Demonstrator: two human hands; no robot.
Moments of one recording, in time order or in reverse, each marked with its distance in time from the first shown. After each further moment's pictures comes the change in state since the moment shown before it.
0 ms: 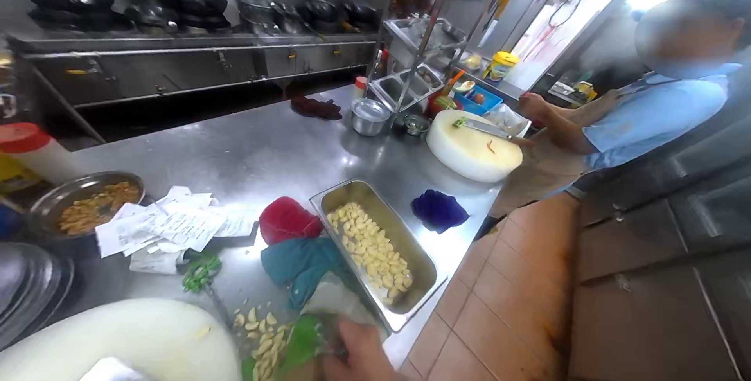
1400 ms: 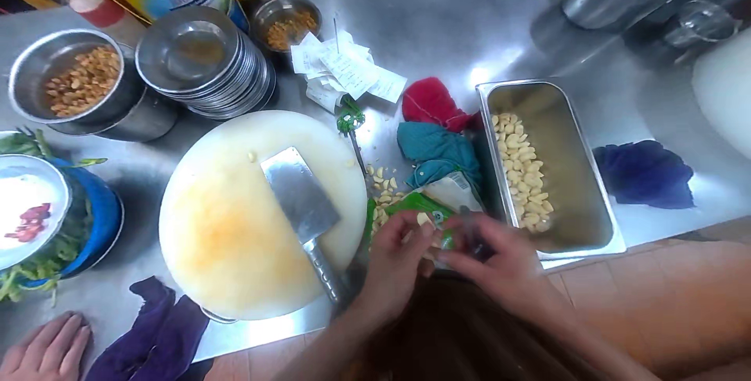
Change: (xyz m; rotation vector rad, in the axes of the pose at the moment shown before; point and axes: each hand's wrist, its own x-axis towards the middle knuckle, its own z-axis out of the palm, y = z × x) left_hand -0.035 0.015 -0.011 -1.439 0.457 -0.193; right_hand 0.019 -0.006 -0.031 0.149 -0.305 -0.163
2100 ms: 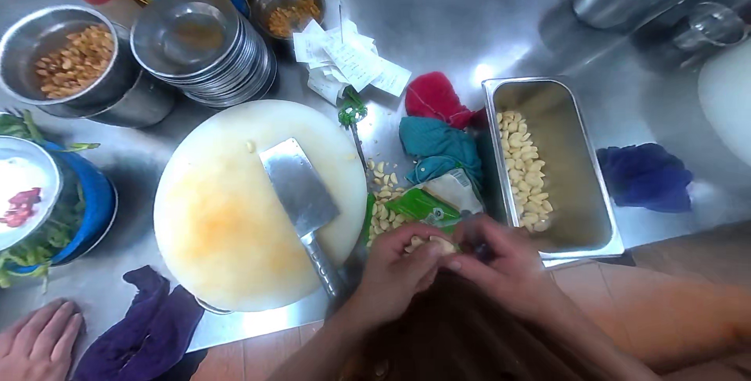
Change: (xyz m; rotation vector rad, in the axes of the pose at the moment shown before) left_hand -0.011 0.002 -0.010 0.041 -0.225 0.145; right_hand 0.000 0.003 -0.006 0.003 -0.078 -0.076
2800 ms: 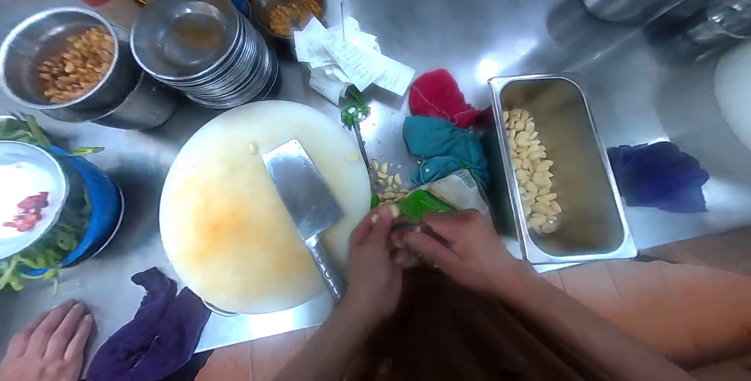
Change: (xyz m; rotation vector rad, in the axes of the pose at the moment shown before) left_hand 0.013 0.014 0.005 -0.357 0.642 -0.187; right_hand 0.047 -0.001 0.029 -0.272 -0.119 -0.153
